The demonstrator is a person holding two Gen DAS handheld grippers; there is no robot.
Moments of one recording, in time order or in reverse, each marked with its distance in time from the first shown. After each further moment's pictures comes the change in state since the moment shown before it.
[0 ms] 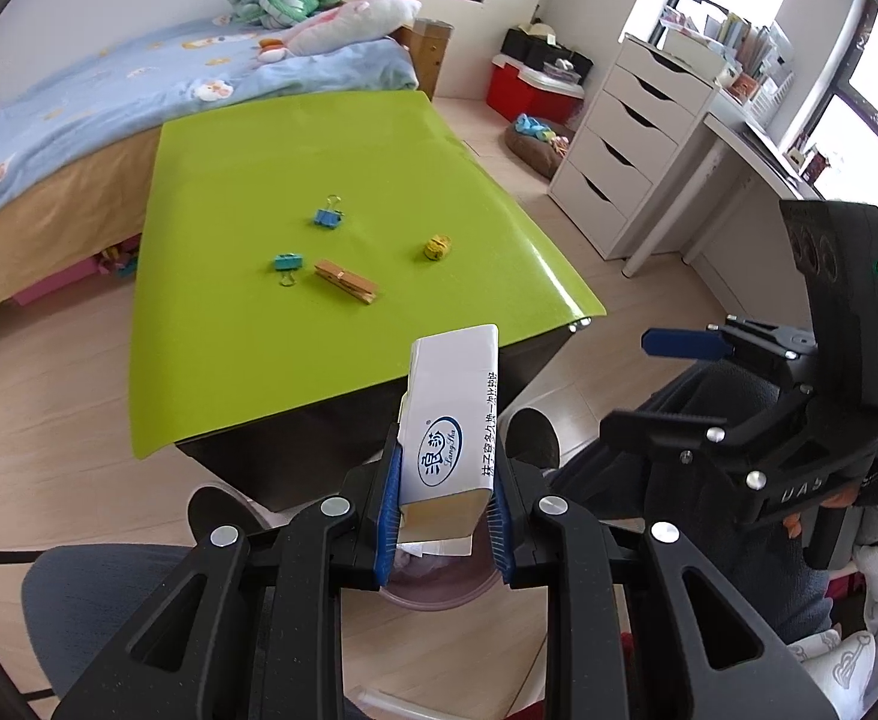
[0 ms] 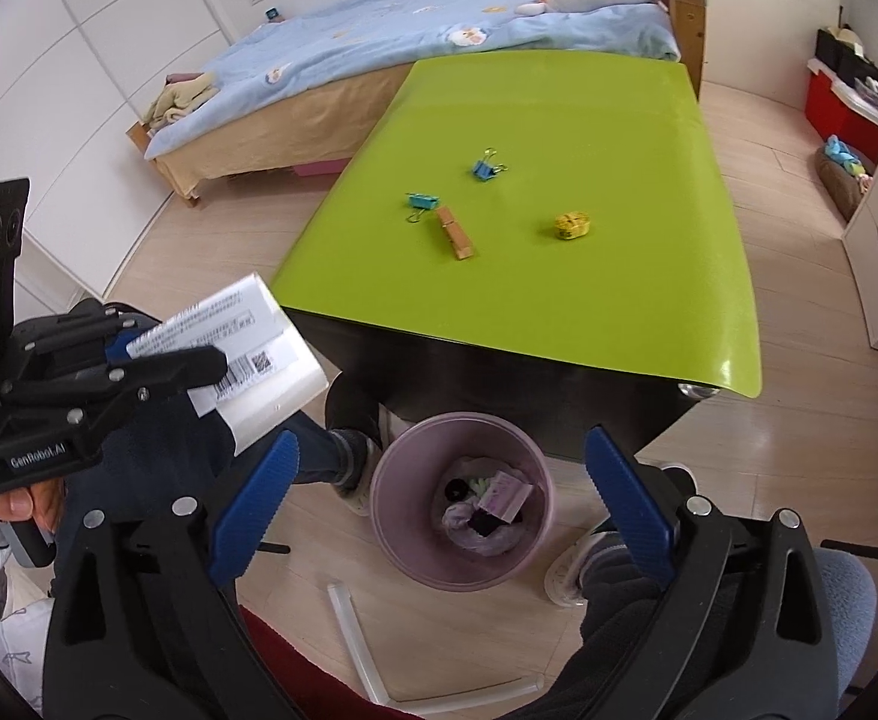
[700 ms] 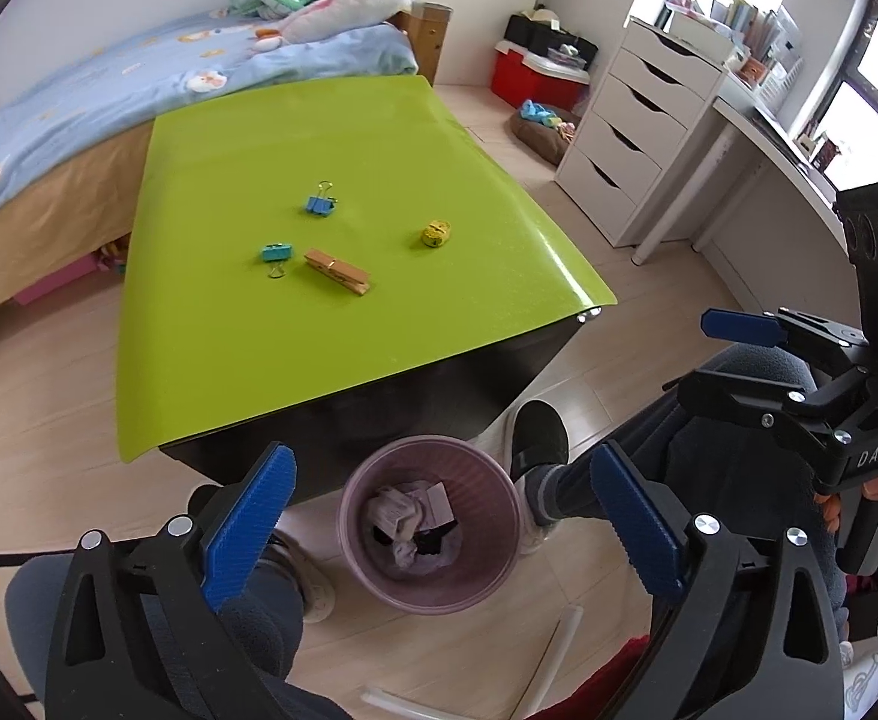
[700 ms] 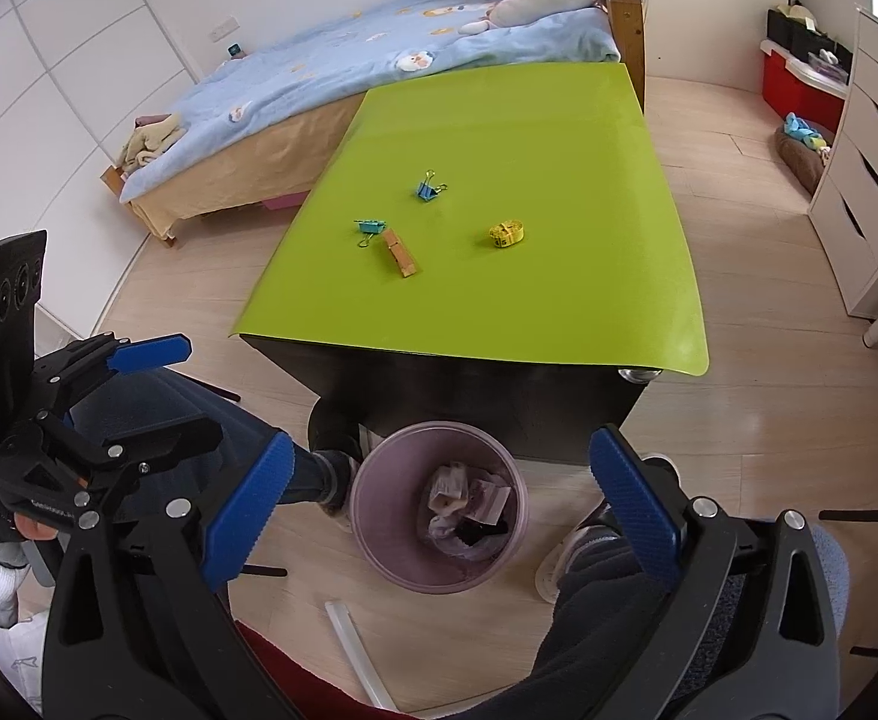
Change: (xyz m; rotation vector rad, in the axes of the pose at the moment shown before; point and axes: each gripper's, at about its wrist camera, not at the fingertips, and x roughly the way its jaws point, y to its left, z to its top) left arm 0.018 -0.004 0.004 -0.004 0.022 0.030; right arm -0.022 -0.030 -0.010 0.084 -0.054 -0.025
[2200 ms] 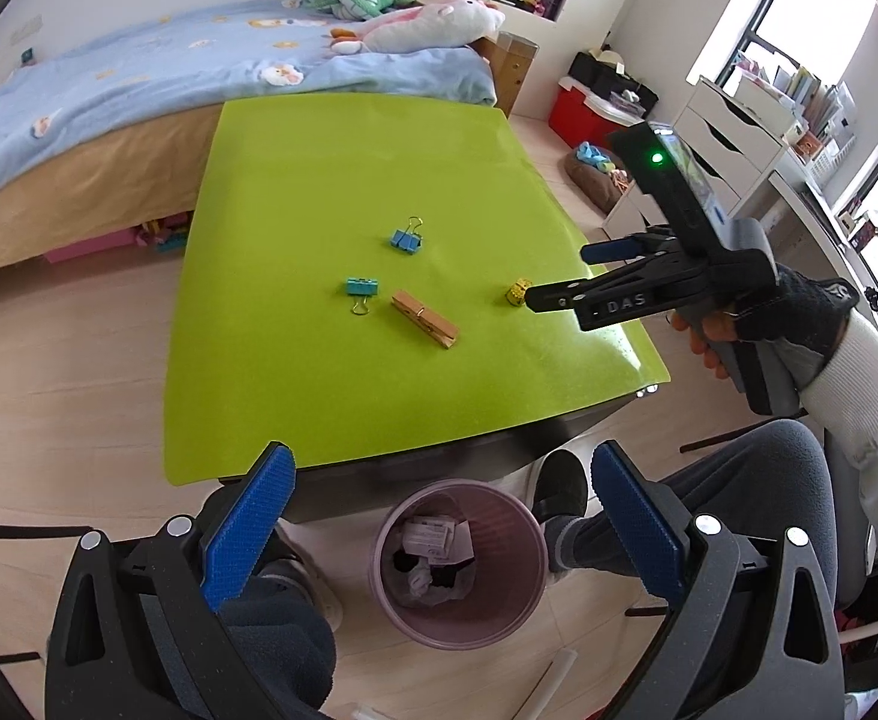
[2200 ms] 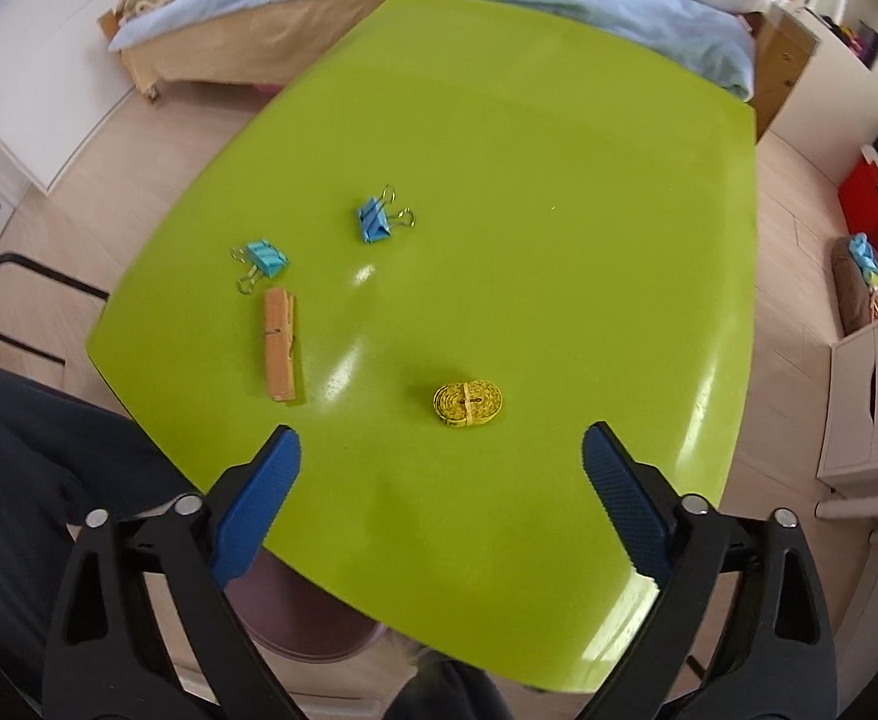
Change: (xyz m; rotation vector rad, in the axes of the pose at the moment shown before) left arm -0.002 0.054 0.028 -0.147 -0.044 0.034; right arm 0.165 -0.012 0.151 -0.341 0.261 -0.101
